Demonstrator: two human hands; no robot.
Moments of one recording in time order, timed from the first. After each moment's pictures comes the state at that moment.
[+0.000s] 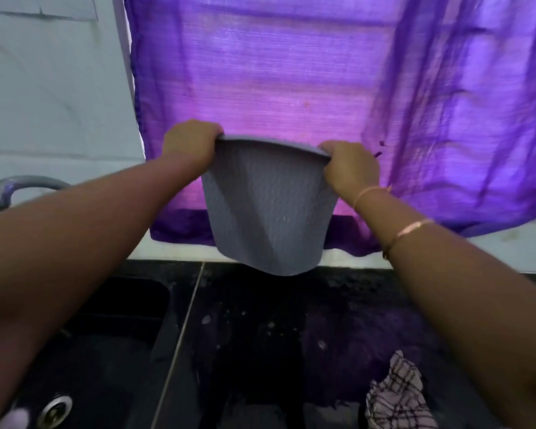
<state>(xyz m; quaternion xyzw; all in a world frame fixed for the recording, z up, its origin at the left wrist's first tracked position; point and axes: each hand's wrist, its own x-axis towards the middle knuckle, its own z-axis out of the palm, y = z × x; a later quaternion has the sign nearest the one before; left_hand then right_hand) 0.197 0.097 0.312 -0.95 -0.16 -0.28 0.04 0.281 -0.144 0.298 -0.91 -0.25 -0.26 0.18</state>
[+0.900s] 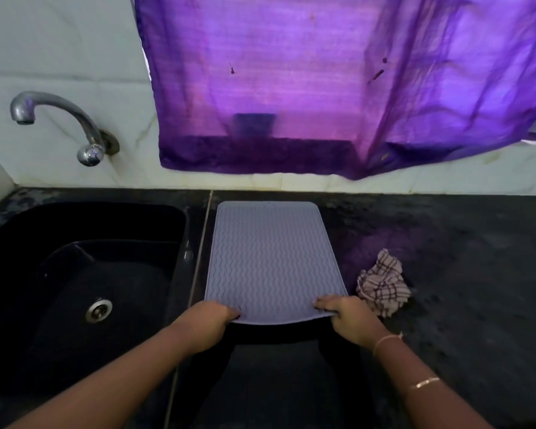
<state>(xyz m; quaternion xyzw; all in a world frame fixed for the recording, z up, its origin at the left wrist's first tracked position) -0.051 0.005 0.024 -0.98 0.02 0.17 -0.10 0.075 -0.272 0.010 -0.92 -0.32 0.17 0.14</state>
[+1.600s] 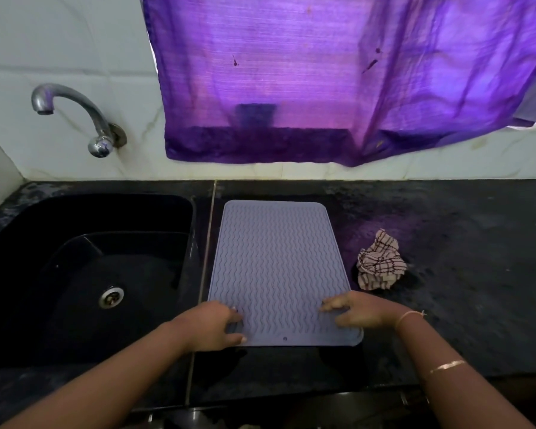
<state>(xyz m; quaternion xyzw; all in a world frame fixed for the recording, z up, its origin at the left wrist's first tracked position) -0.098 0.009 0.025 -0.96 0.06 0.25 -0.12 0.037 -0.279 0.042 -0.86 -0.28 0.41 0.15</state>
